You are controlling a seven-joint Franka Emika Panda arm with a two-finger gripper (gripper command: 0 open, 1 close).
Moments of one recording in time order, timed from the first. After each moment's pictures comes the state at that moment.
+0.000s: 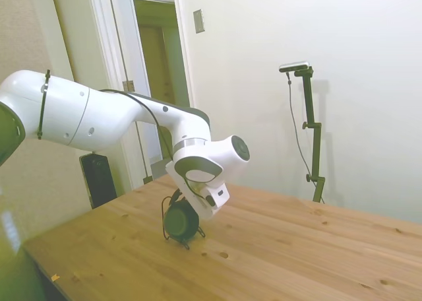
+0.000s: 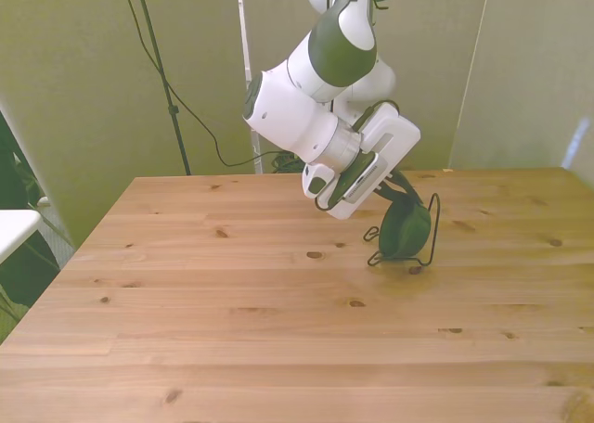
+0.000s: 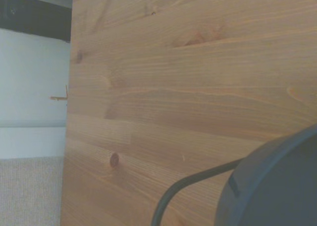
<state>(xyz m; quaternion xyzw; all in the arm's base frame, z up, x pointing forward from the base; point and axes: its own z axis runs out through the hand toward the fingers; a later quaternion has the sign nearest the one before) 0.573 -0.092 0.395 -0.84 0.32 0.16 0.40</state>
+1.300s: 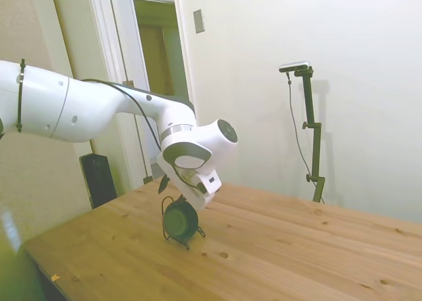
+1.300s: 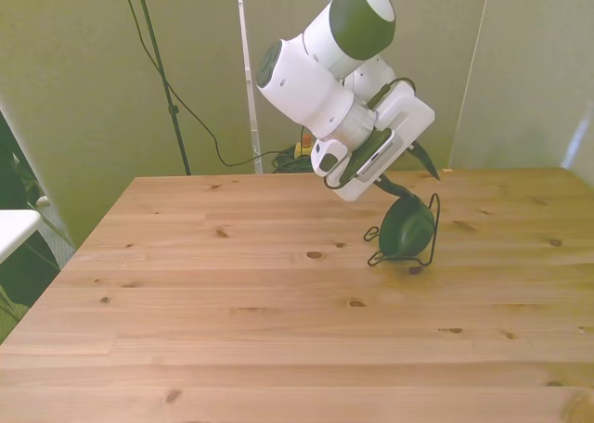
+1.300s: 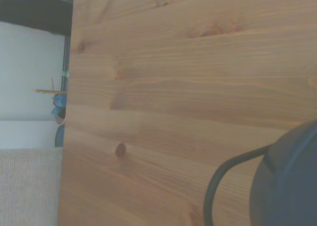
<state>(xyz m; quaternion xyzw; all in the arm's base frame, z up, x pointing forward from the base) 0.560 -0.071 0.435 -0.86 0.33 0.15 0.36</state>
